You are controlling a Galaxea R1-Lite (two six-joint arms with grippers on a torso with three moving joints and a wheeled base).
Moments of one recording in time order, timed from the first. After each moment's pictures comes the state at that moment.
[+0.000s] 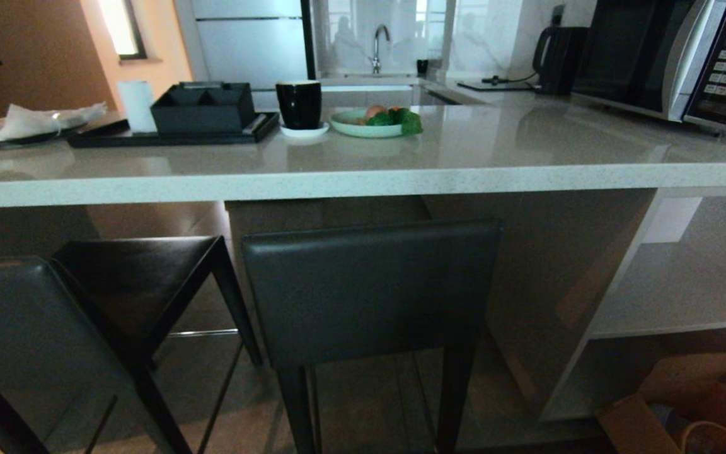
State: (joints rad) left arm 0.00 0.00 0.00 -0.01 0.00 -0.01; right arm 0.00 0.00 0.00 0.01 0.00 0.02
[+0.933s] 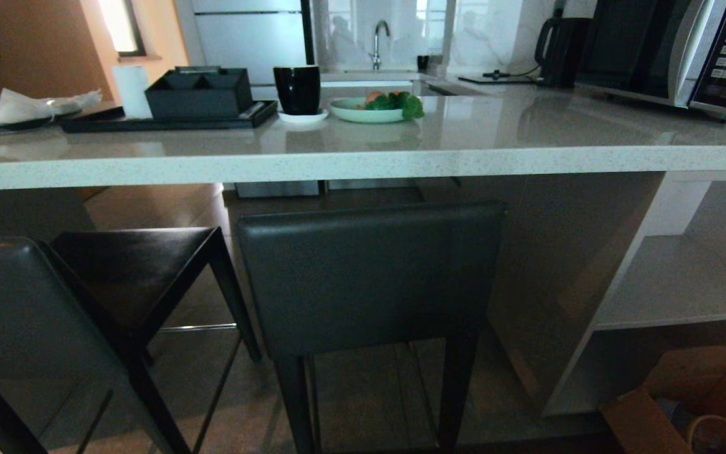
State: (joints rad) left arm 0.00 0.00 0.00 -0.01 0.00 -0.01; right arm 0.00 0.00 0.00 0.00 0.00 0.02
